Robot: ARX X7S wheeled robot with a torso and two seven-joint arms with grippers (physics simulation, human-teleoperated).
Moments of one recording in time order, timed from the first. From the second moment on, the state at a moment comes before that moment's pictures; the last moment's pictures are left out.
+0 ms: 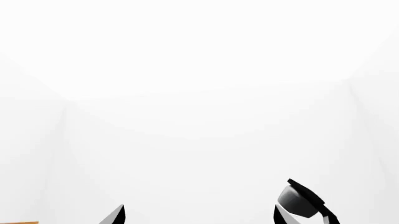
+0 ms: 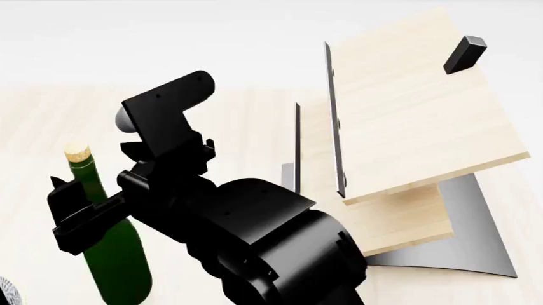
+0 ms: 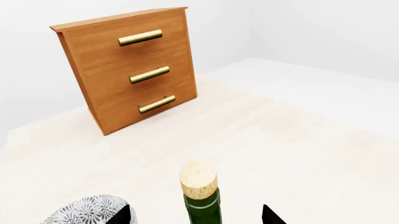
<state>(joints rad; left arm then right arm) 0.27 -0.35 0.26 0.68 0.15 0.37 -0.51 1.03 0.01 -0.57 0.20 0.75 0.82 -0.15</state>
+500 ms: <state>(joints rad) 0.27 -0.36 0.26 0.68 0.14 0.37 -0.52 1.11 0.00 -0.83 0.44 0.94 0.49 -0.11</state>
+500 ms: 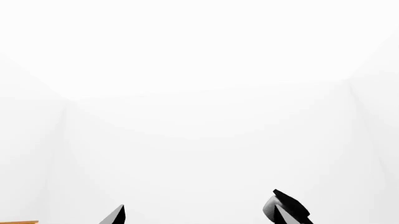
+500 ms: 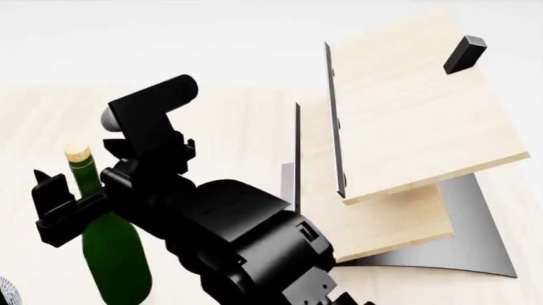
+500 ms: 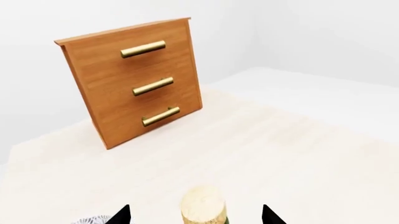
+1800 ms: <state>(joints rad) 0.27 -0.37 0.27 0.68 0.14 0.36 -0.54 1.46 0.24 -1.32 0.37 1.55 -0.04 0.10</state>
